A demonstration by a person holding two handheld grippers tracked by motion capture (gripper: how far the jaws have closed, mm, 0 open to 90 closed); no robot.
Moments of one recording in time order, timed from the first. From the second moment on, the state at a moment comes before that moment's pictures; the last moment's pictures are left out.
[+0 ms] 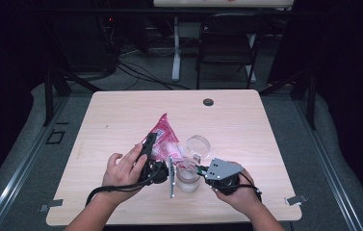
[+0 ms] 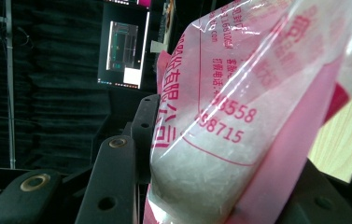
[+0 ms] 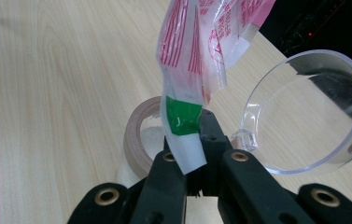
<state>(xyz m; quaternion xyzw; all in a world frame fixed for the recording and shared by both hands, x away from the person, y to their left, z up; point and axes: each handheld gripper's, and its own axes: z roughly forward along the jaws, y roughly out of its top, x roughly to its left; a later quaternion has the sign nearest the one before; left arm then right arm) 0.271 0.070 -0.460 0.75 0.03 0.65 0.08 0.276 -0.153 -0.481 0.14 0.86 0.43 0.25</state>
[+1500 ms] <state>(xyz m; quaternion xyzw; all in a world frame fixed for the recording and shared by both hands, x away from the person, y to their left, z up) 0.271 0.067 -0.458 0.76 0.03 0.65 0.08 0.278 -0.154 -0.482 0.15 0.86 0.43 0.25</state>
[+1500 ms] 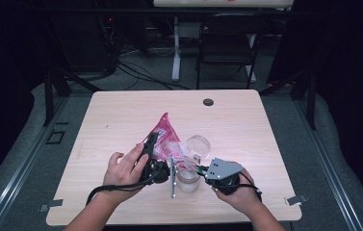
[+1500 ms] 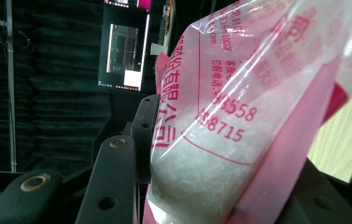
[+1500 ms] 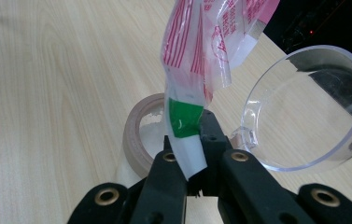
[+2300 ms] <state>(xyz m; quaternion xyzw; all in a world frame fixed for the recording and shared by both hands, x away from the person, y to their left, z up) 0.271 0.066 -0.458 0.76 0.03 0.65 0.08 0.278 -0.154 -0.483 0.15 0.86 0.42 0.24</state>
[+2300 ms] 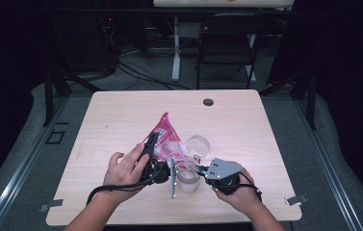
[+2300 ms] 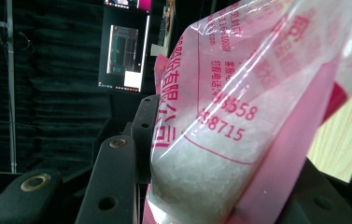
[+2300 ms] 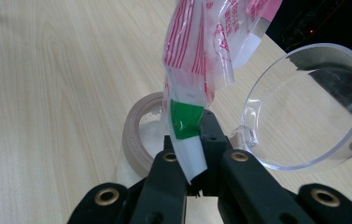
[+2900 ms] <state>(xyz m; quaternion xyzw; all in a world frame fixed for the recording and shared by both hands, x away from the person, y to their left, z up) 0.271 0.068 -0.460 0.76 0.03 0.64 0.09 0.278 -0.155 -0.481 0.15 0.86 0.42 0.25</state>
